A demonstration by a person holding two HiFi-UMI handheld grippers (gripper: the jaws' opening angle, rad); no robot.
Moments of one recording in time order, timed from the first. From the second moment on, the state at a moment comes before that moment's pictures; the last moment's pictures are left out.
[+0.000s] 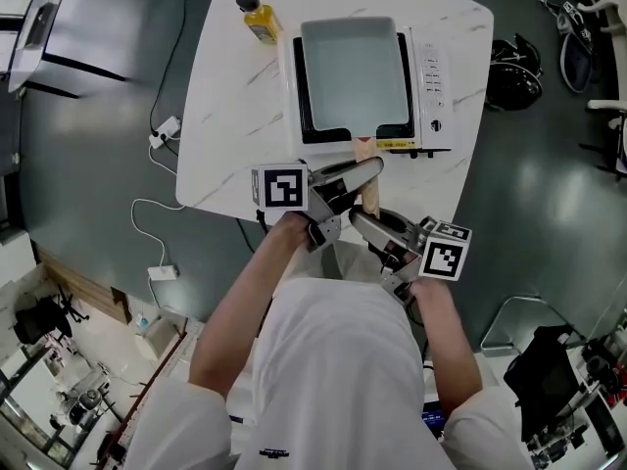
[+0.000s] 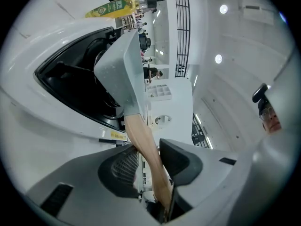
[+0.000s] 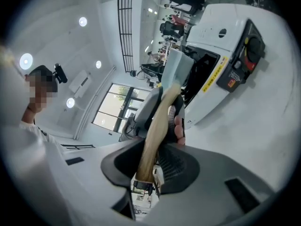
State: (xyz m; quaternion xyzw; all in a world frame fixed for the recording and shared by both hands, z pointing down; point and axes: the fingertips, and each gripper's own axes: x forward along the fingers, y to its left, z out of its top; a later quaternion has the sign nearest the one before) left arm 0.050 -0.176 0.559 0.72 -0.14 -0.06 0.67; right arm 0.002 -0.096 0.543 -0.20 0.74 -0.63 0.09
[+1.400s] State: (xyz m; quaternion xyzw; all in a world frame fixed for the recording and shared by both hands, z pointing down) left arm -0.050 -0.113 0.455 0.84 -0.40 0.04 0.37; right arm 0.099 -0.098 0.476 -0.45 0.80 -0.40 -0.01
